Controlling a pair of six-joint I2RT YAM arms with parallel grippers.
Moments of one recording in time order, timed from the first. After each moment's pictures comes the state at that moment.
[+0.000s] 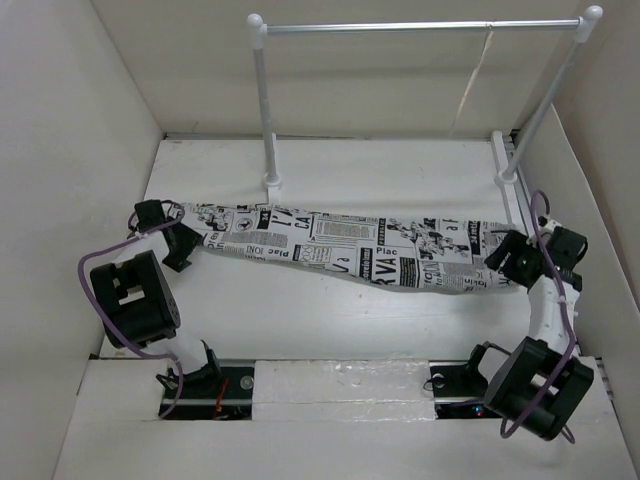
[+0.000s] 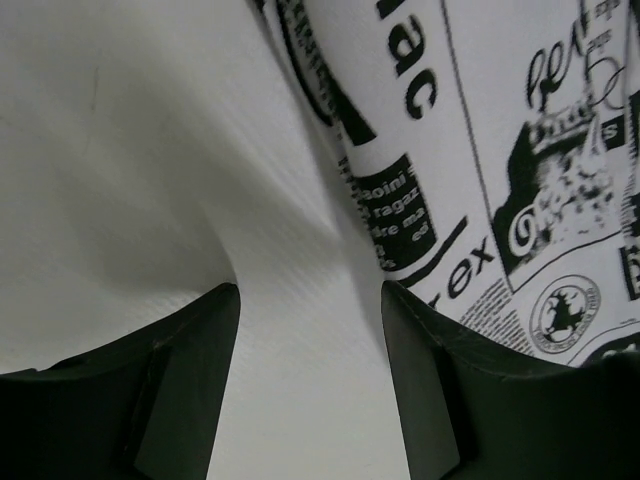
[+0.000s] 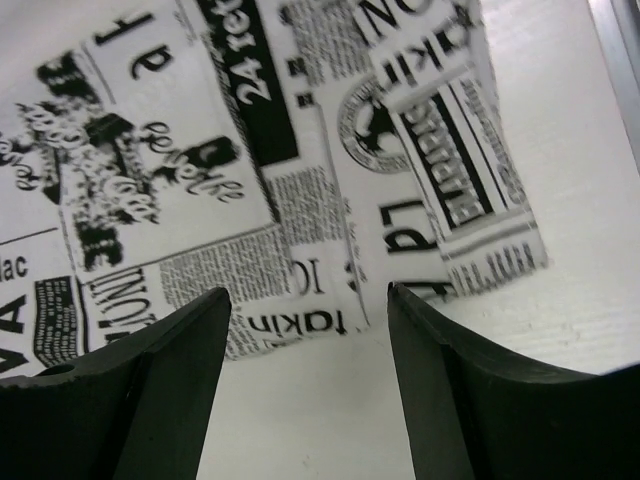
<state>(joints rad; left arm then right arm) 0.34 1.56 0.84 -0.34 0.06 -0.70 -0.53 1.07 0.69 -0.47 -0.37 0.06</state>
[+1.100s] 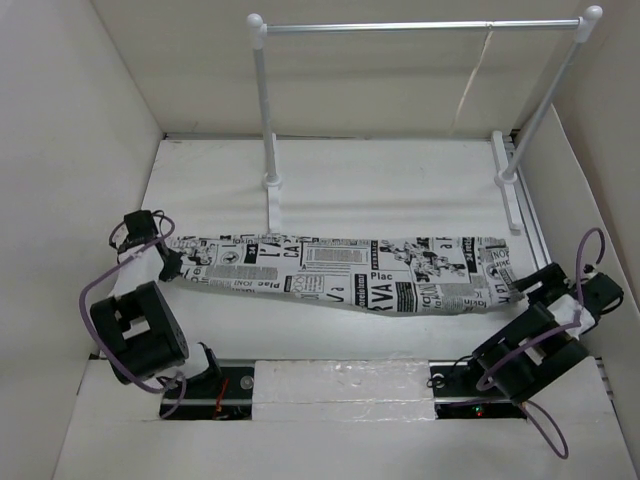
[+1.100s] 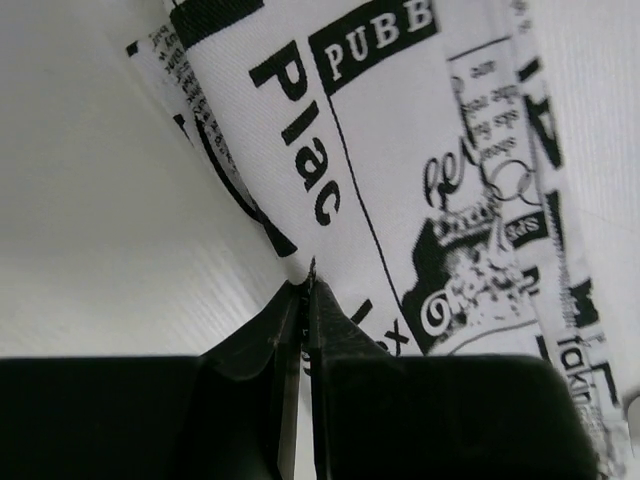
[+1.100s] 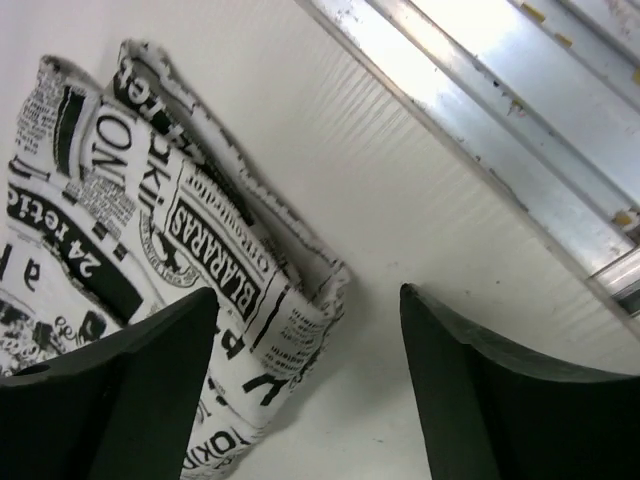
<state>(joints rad) 0.40 1.42 0.79 -0.50 -0.12 -0.70 -1.01 1.14 0.48 -0.30 -0.52 0.17</state>
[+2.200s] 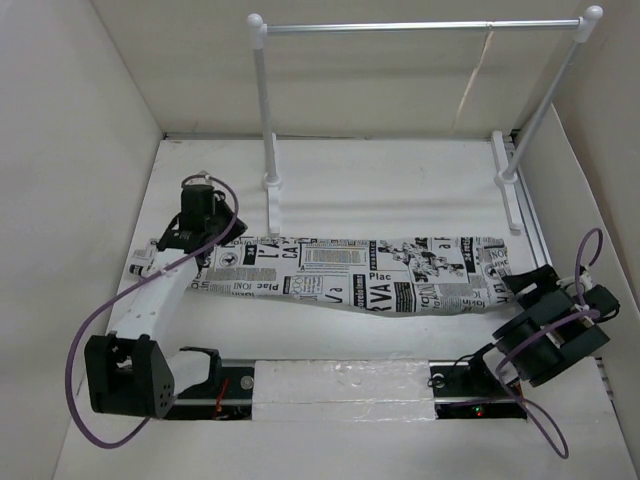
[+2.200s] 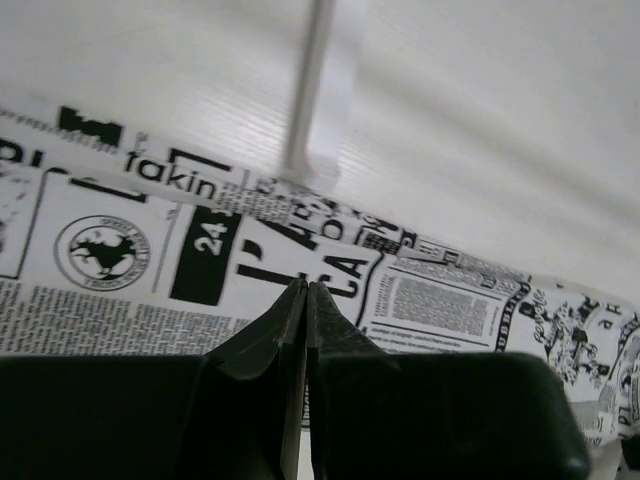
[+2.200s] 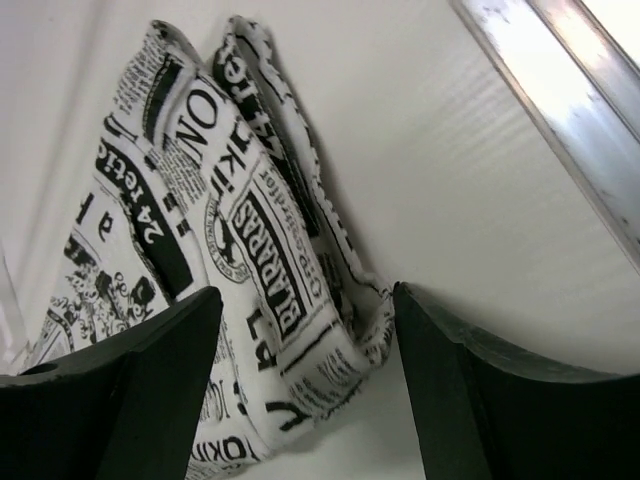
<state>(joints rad) -0.07 1.17 0.85 -0.40 0.08 -0.65 -1.09 1.28 0.41 -0.14 -0.79 0.04</state>
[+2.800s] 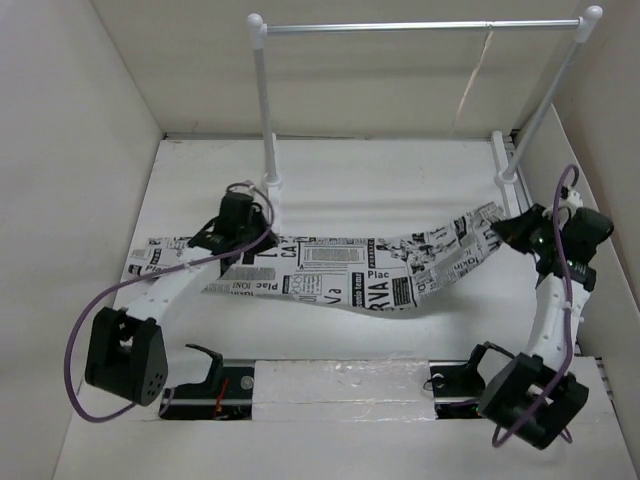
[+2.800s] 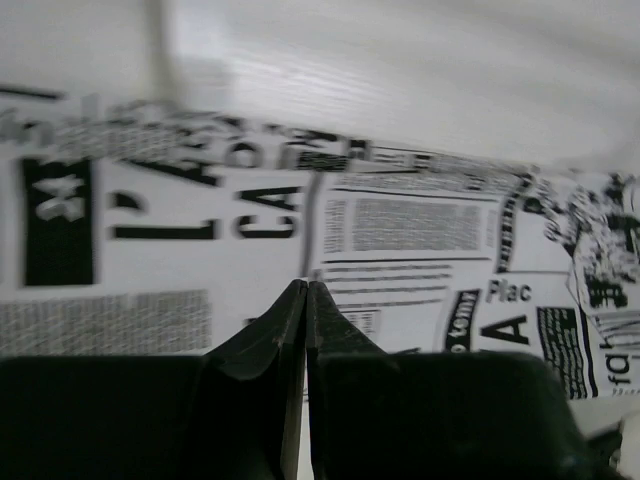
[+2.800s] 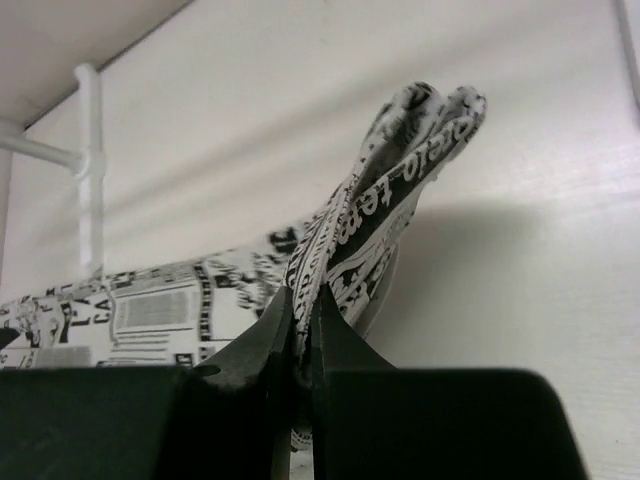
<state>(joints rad) -0.29 1.21 0.77 -0.31 0.11 -0.63 -0.64 0.99 0.73 -0.31 -0.75 0.26</state>
